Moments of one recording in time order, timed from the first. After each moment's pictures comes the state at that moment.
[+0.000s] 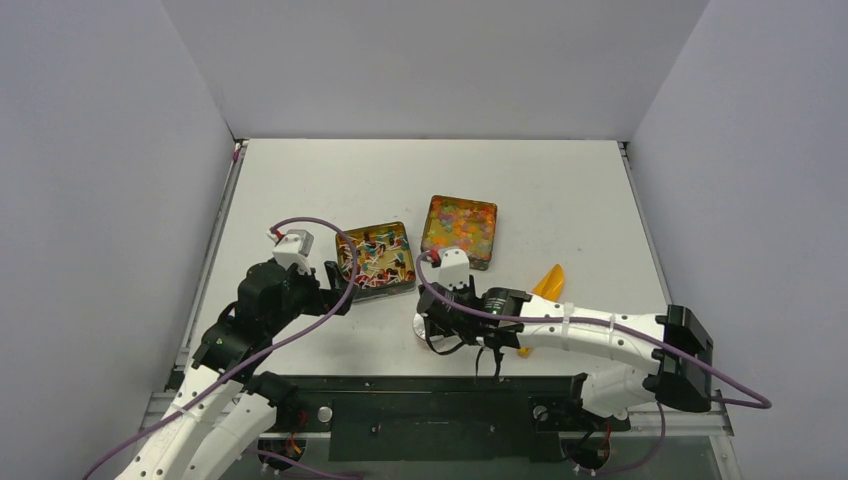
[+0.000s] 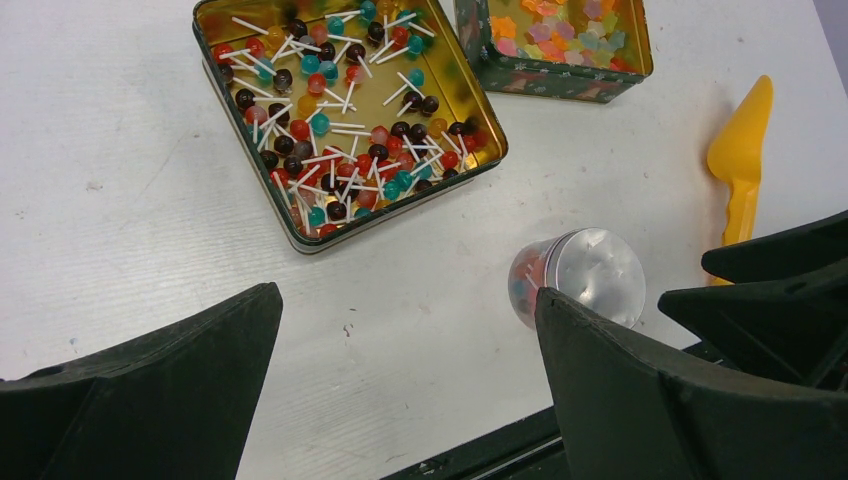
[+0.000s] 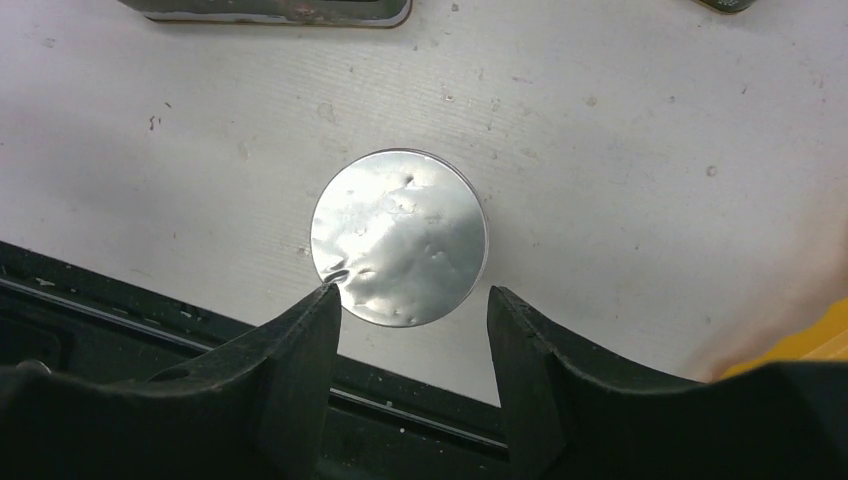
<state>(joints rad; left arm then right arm) -0.46 0.56 0.66 -0.57 0.01 -0.41 1.23 1.35 1.03 -0.69 0.50 0.82</state>
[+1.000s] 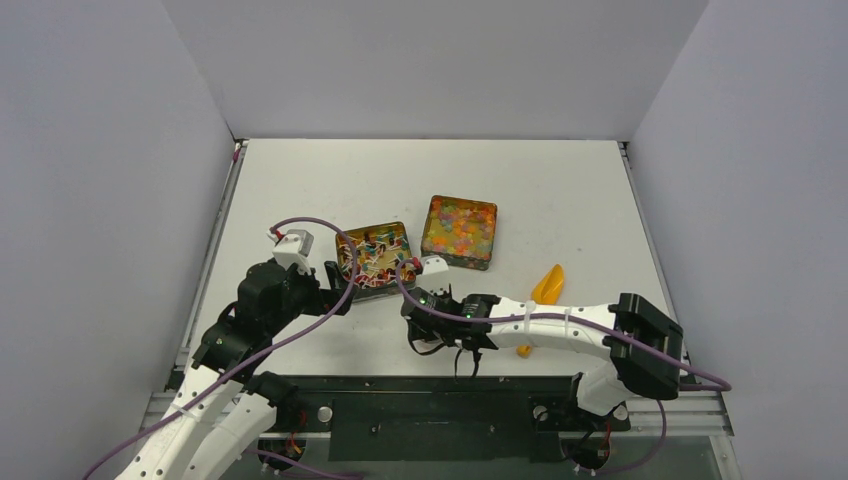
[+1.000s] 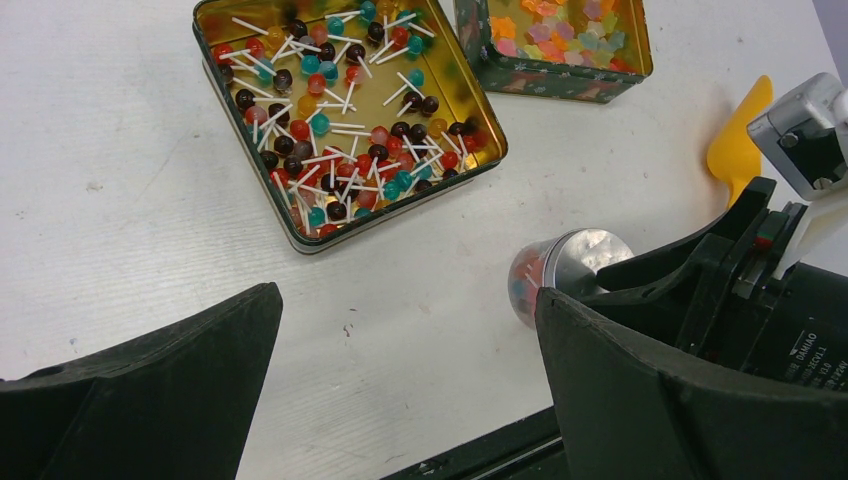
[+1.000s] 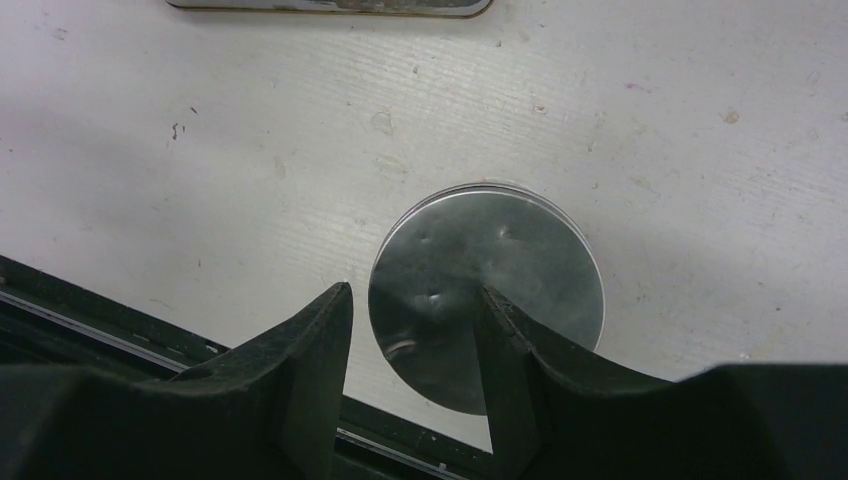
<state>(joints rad) -0.46 0.56 0.66 -0.57 0.01 -0.41 1.21 1.52 0.97 -0.43 0.42 0.82</state>
